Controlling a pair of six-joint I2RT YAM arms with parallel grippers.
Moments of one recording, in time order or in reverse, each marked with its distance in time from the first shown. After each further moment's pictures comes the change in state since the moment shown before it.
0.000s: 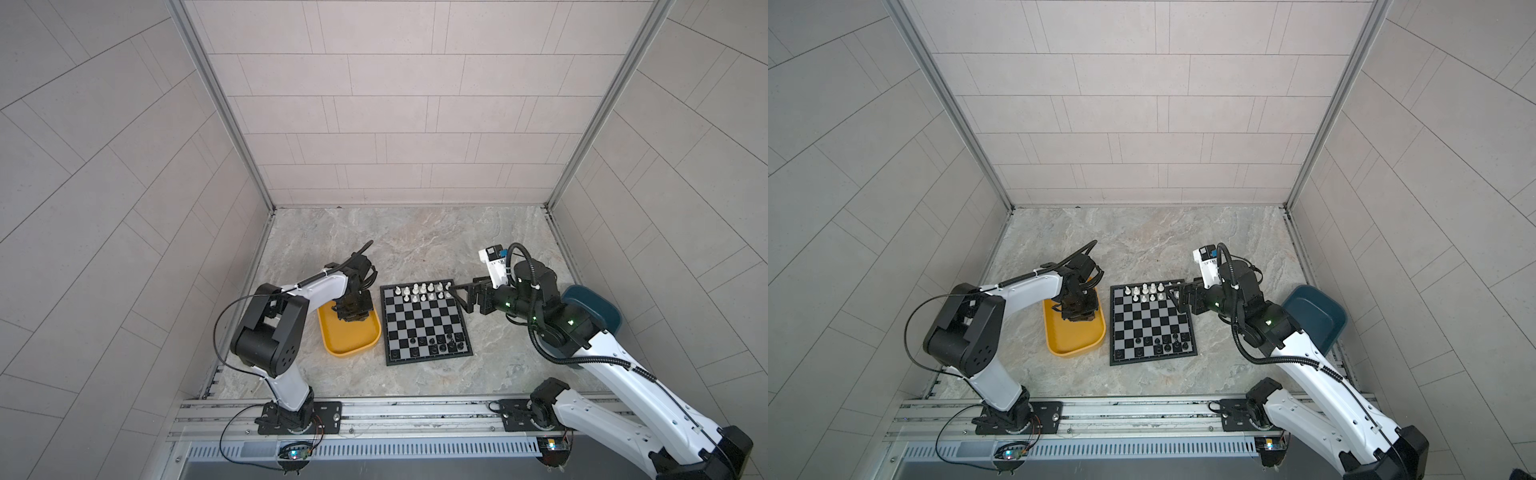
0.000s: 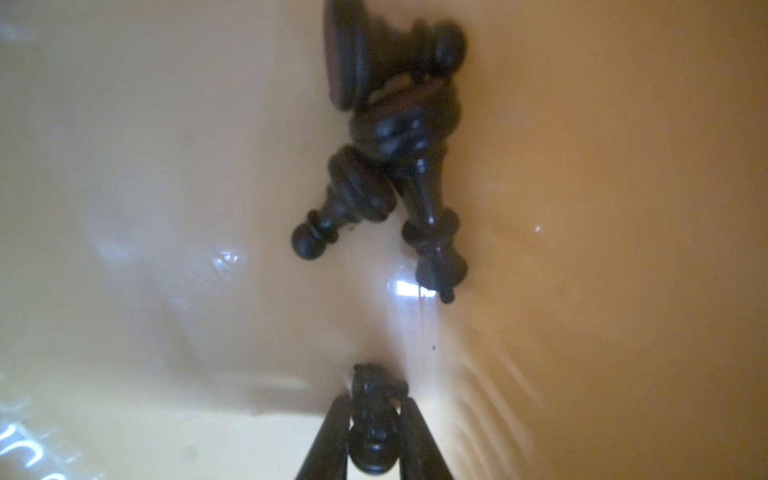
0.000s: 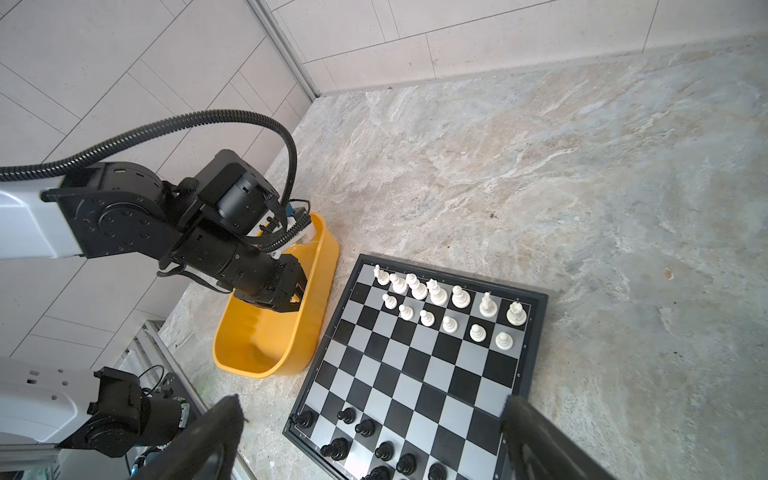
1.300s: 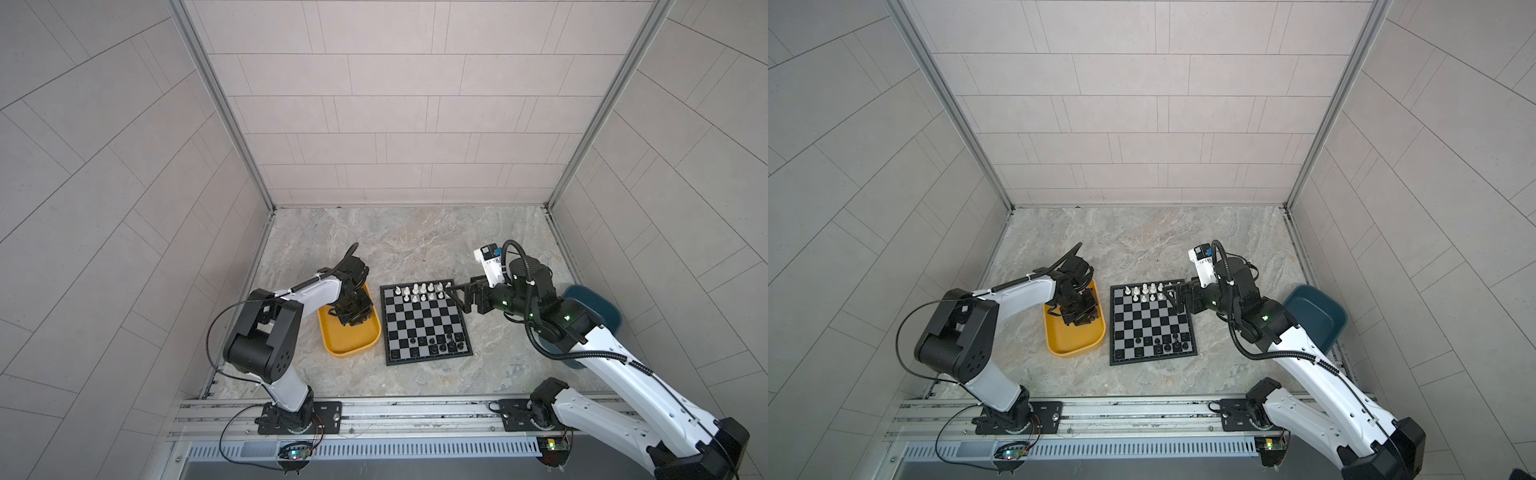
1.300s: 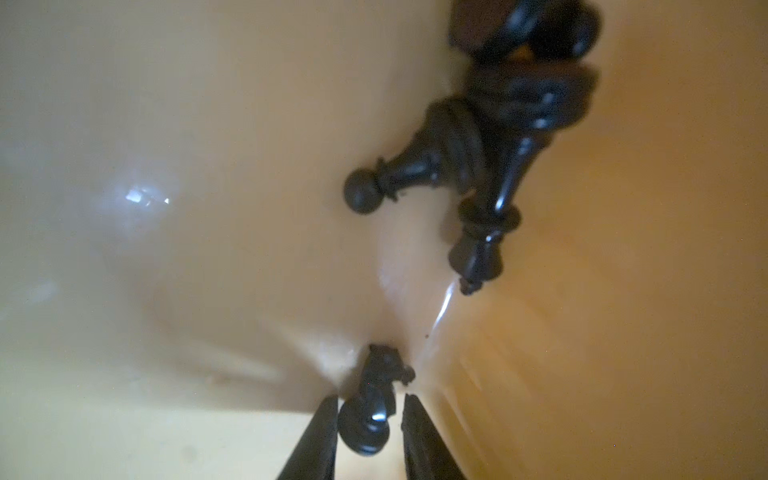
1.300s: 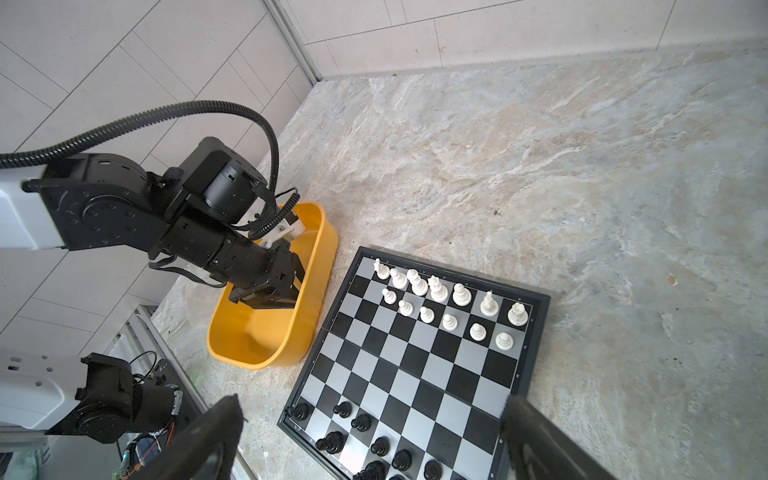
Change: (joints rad) left arm 0.043 -0.041 -0.069 0.079 0.121 -0.255; right arm 0.012 0.038 0.030 -0.024 -0.001 -0.038
